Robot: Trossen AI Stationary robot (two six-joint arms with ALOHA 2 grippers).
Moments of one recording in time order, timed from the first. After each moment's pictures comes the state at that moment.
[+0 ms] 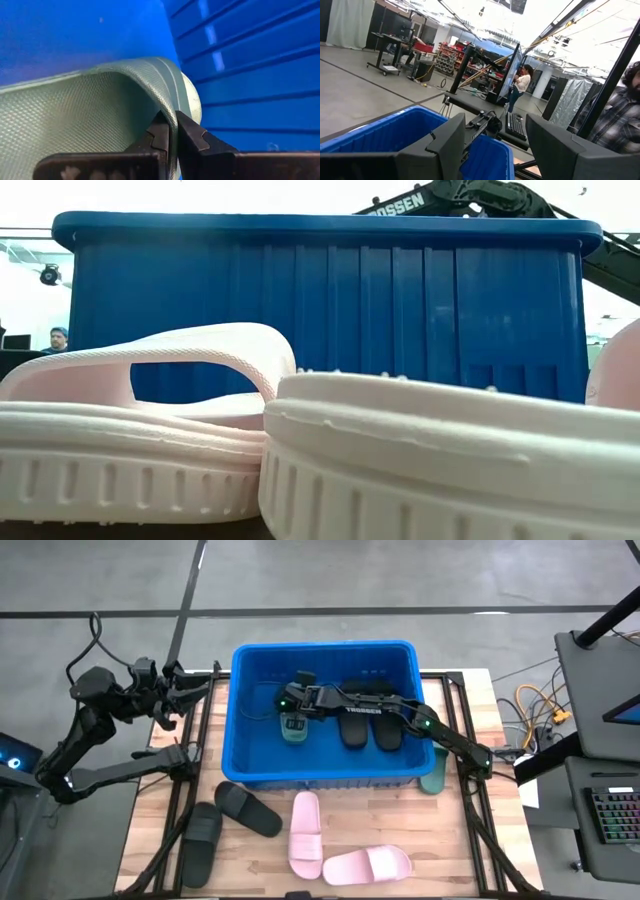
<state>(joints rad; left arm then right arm) 0.52 0.53 1.01 -0.36 0.28 -0.41 -0.24 2.49 2.24 -0.65 0.52 -0.31</state>
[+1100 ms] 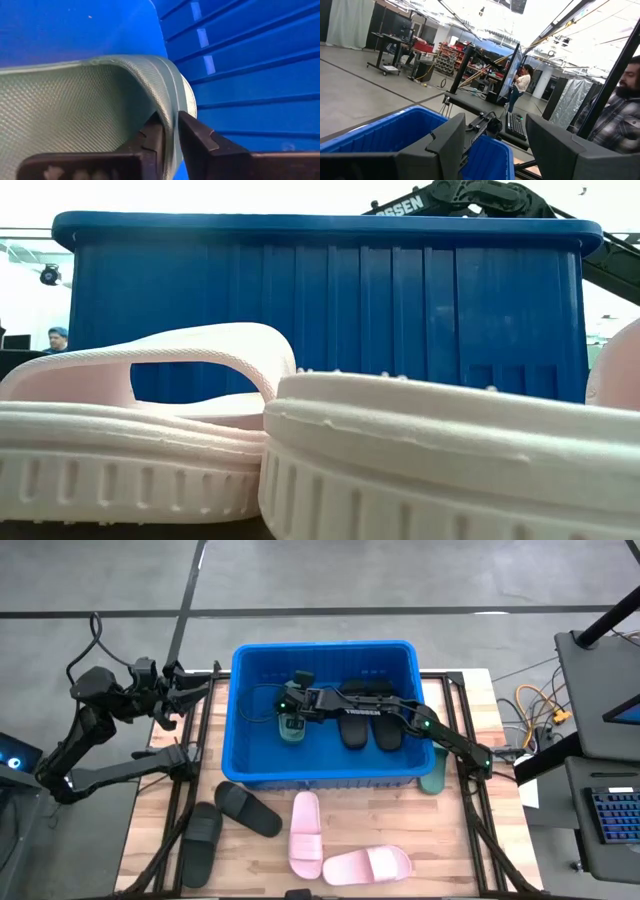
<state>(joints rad) 0.52 0.53 1.01 -0.36 0.28 -0.41 -0.24 2.50 2.21 -0.58 0.59 -0.38</state>
